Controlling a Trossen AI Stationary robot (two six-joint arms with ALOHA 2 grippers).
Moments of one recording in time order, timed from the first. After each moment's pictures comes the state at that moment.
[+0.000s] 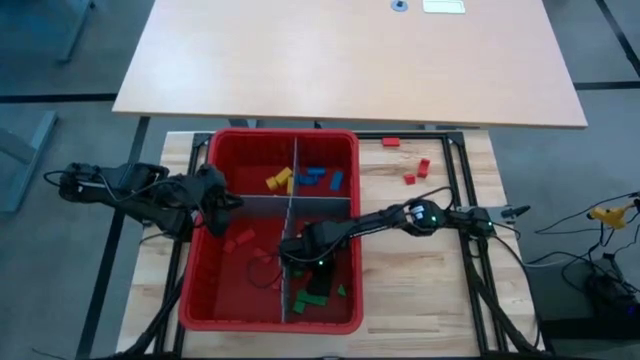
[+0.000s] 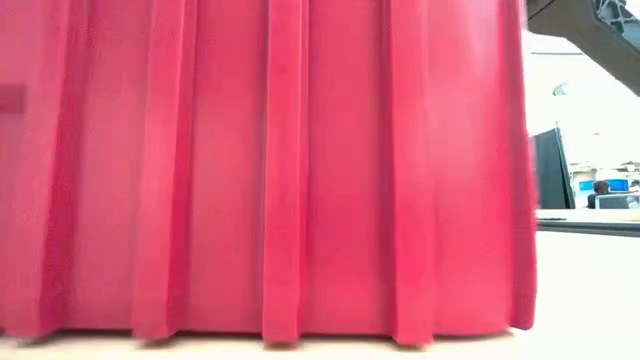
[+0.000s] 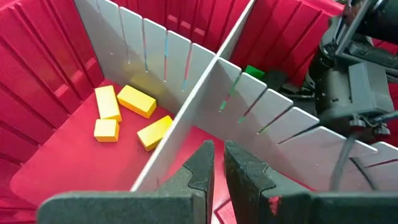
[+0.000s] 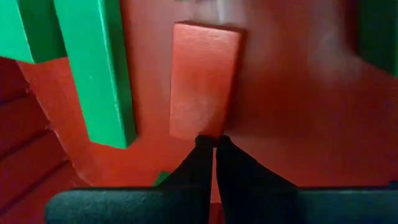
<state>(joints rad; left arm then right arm) -0.21 0.77 1.02 -1.01 -0.35 -0.59 0.17 2.48 2.23 -1.27 -0.35 0.36</state>
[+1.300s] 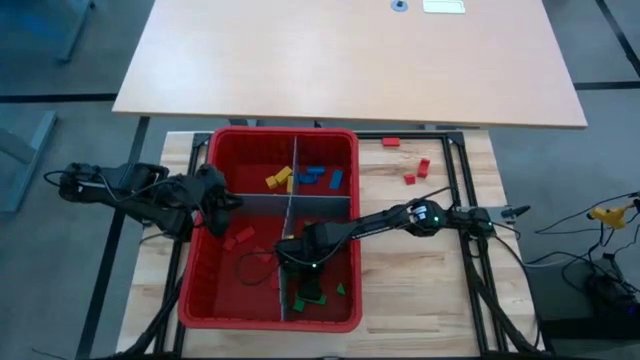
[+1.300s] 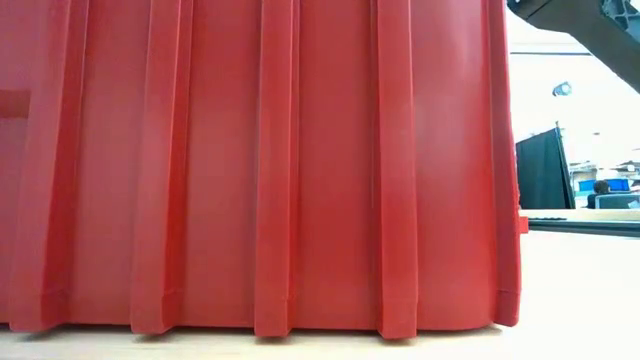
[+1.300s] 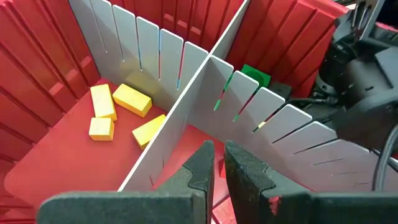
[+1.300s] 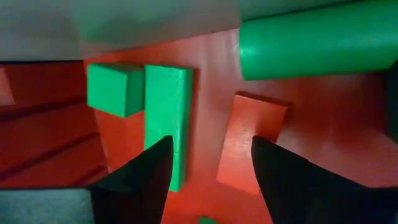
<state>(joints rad) -0.21 0.77 1.01 -1.01 -0.35 -0.59 0.19 2.46 2.24 -1.09 -0.36 0.37</state>
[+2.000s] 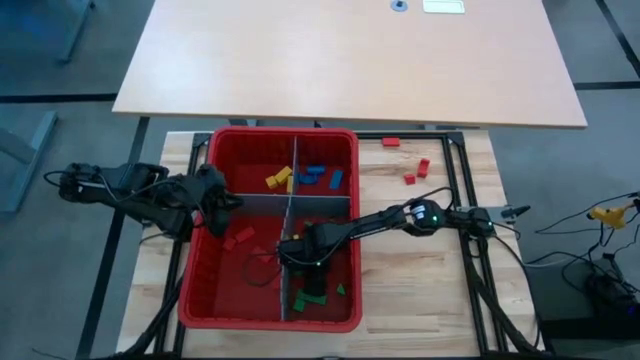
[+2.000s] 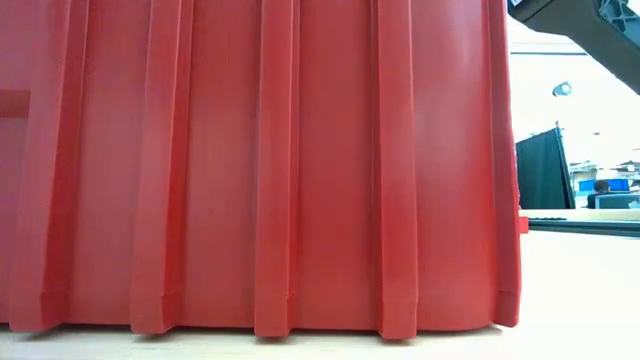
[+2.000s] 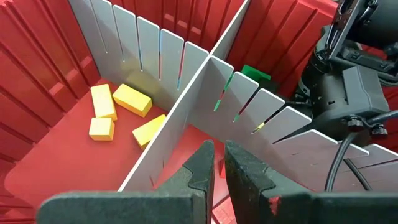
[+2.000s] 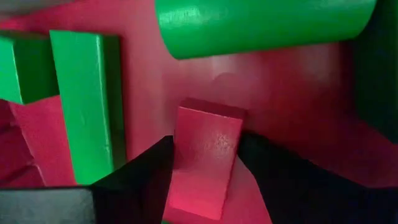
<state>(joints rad) -0.21 0.77 1.01 -1.01 -0.35 -0.59 0.18 2.48 2.17 -1.12 -0.28 0.35</state>
